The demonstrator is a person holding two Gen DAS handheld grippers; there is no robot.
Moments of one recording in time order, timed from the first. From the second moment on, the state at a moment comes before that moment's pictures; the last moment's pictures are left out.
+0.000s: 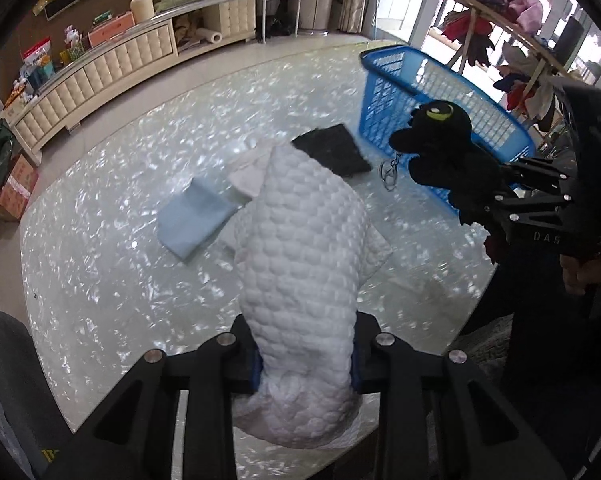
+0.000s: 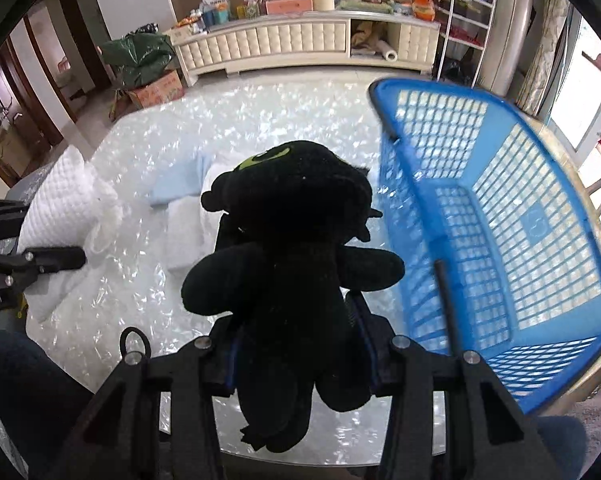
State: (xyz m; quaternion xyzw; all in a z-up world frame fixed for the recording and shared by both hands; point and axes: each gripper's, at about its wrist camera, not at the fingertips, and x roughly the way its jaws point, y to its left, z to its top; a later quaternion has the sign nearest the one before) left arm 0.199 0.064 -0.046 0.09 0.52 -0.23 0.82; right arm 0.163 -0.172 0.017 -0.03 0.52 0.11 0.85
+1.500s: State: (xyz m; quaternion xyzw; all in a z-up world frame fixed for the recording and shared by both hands) left arm 0.224 -0.024 -0.057 0.03 0.50 -0.18 0.85; right arm 0.199 -0.245 0.002 -0.06 0.53 0.01 0.84
